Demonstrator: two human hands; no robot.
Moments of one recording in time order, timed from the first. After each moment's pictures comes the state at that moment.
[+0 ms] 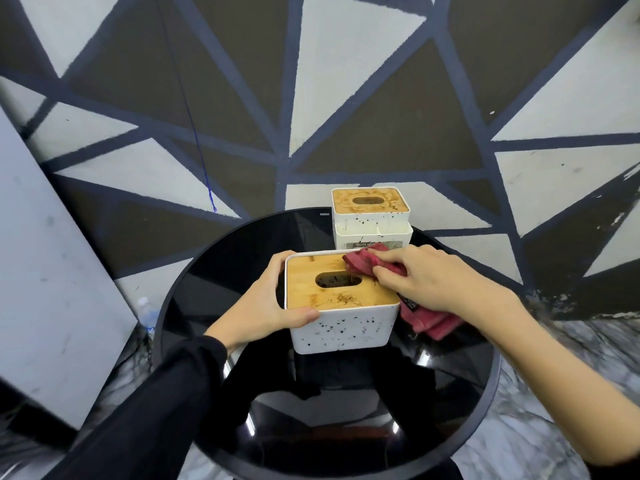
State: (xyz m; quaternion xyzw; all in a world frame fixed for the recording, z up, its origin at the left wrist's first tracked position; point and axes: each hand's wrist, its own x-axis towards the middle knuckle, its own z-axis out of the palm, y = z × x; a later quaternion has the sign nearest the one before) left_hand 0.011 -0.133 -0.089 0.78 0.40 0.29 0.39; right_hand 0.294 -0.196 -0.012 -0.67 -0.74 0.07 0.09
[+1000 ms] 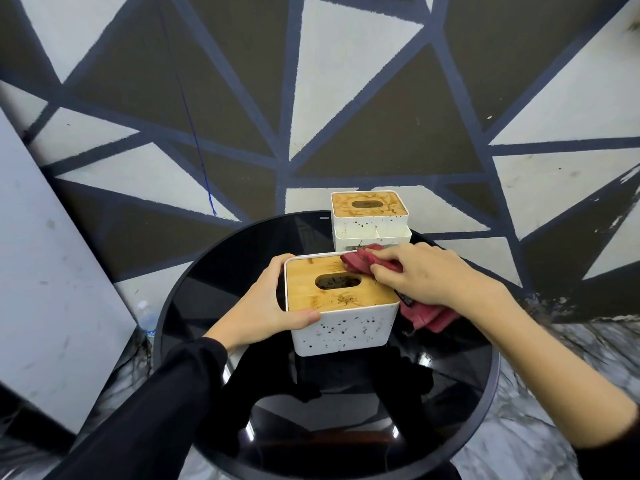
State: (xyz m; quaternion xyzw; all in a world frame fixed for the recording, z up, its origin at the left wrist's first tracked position) left_hand 0.013 -0.132 -0.087 0.78 0.40 0.29 0.38; right_hand 0.290 -0.191 -0.001 -0.67 -0.73 0.06 0.07
